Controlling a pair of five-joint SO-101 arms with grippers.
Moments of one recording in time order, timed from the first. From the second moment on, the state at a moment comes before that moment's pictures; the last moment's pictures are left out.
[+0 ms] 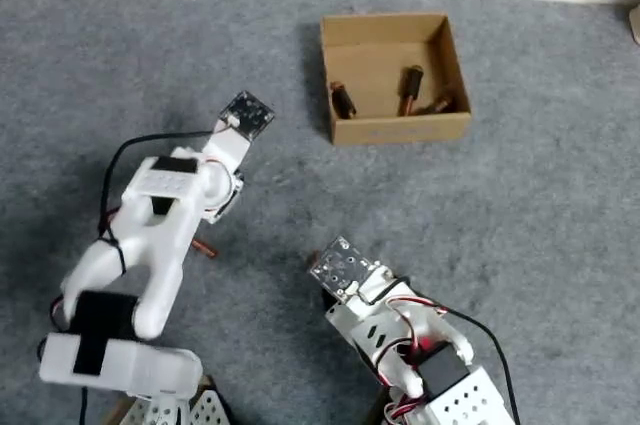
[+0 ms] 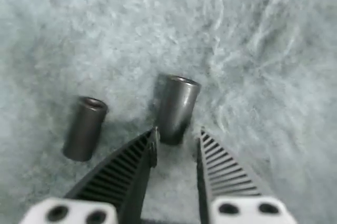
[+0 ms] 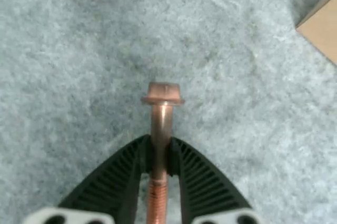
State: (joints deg) left arm -1.1 -2.2 39.6 39.3 -27.2; right arm -38.6 -99.5 95.3 53.2 21.7
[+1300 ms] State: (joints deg) left arm 11.9 -8.3 47.0 45.1 -37.0; right arm -24.5 -99.9 94.5 53.2 18.8
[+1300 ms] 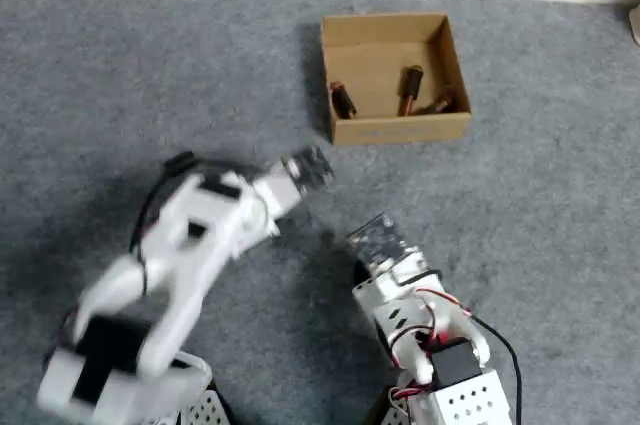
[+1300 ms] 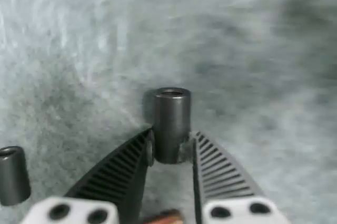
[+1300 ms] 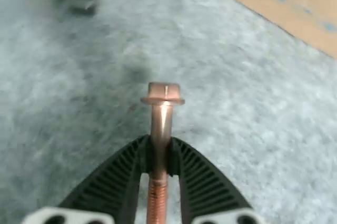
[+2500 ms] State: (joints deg) left arm 35.2 -102.5 93.7 37.5 -10.8; right arm -18.4 -104.7 78.5 32.5 -19.8
